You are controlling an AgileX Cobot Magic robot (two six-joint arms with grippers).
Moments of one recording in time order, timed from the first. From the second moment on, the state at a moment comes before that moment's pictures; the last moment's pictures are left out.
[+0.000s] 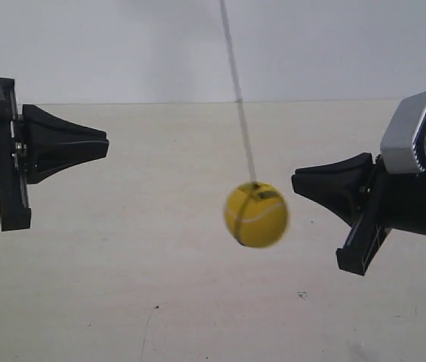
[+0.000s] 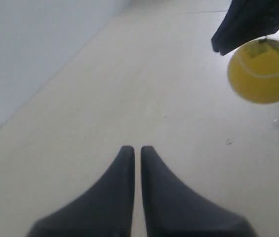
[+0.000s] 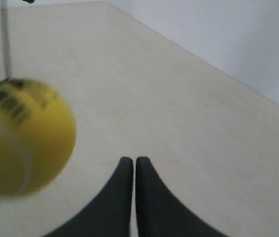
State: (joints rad) left arm -0.01 1.40 -0.66 1.55 -0.99 -0.79; right arm 0.15 1.36 -0.42 -1.16 -0.90 0.56
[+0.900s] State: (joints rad) left arm -0.01 1.48 -0.68 1.55 -1.15 -0.73; right arm 0.15 1.38 -0.42 -1.16 -0.96 0.55
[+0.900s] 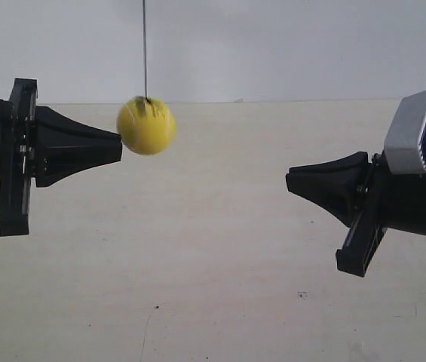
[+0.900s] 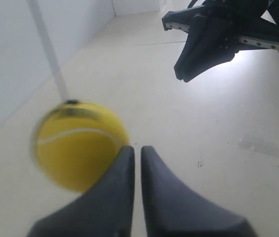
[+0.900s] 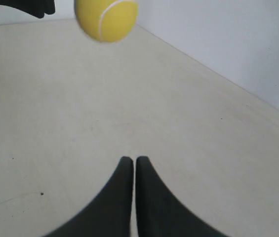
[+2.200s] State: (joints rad) left arm -0.08 1.56 -0.77 1.55 -1.10 -0.74; right arm 0.15 1.50 -0.55 -1.15 -1.04 0.54
